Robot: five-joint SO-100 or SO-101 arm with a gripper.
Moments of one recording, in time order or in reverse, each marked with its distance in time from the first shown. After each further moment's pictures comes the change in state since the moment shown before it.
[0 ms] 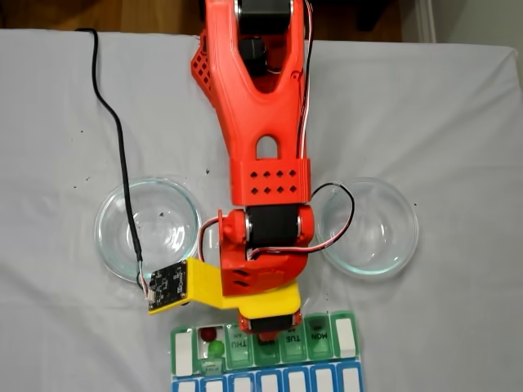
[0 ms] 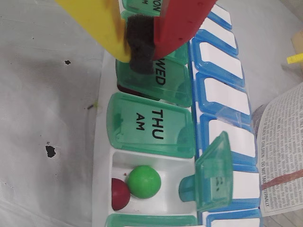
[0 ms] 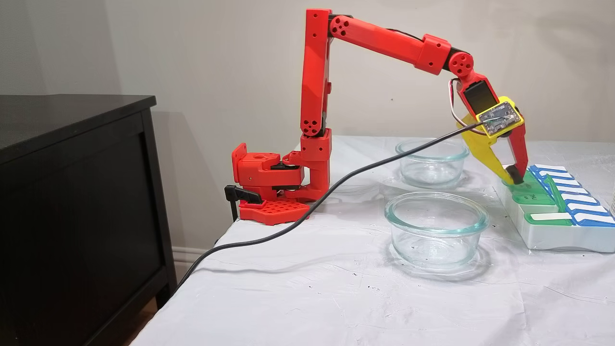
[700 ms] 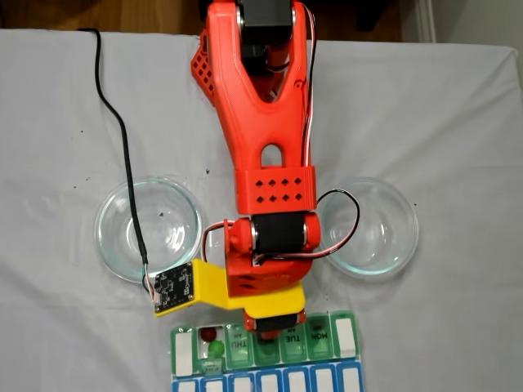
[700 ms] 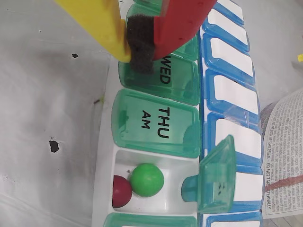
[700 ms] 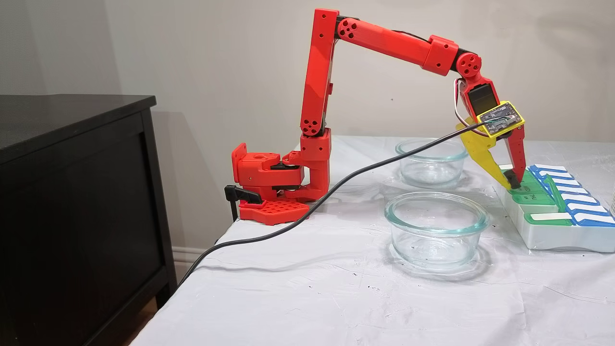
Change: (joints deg) arm -1.5 -1.0 -0.5 3.0 -2.8
